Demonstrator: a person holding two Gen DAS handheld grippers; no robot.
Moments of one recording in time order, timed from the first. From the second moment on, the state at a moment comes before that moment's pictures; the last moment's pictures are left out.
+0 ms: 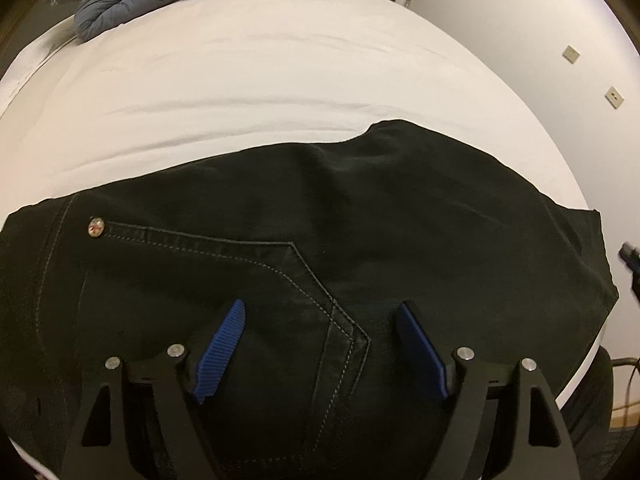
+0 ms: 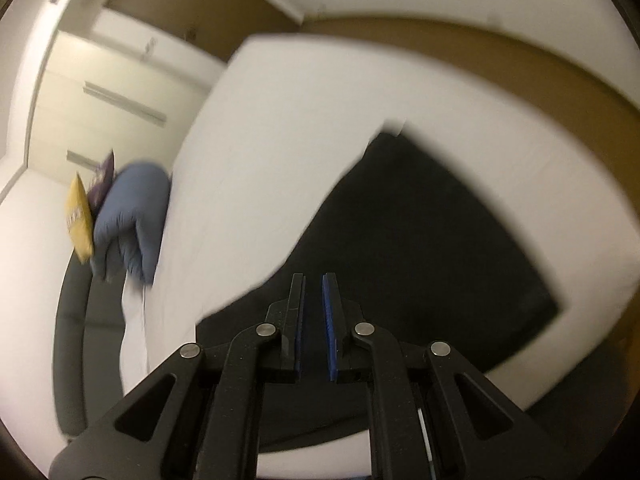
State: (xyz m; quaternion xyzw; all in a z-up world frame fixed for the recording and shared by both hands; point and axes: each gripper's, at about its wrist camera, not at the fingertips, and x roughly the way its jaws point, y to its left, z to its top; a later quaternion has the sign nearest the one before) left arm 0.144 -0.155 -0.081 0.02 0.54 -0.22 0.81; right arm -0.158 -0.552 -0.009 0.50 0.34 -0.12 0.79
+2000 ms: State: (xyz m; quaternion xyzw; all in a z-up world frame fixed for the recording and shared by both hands) left arm 0.045 -0.181 -0.066 0.07 0.49 -0.26 0.83; right arm -0.144 -0.450 -0.071 0.45 0.45 -0.08 0.77
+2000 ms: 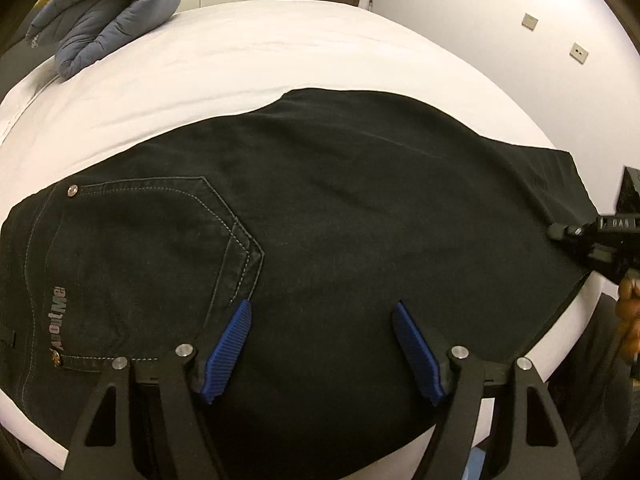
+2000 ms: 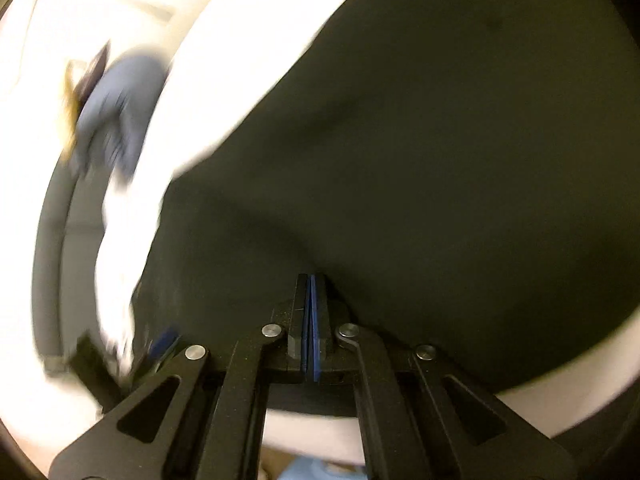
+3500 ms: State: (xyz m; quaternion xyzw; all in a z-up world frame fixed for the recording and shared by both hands) left arm 0.056 -0.201 -0.058 0.07 0.51 -0.23 0.82; right arm -0.081 -0.612 -0.026 0.46 0.34 -0.09 0.82
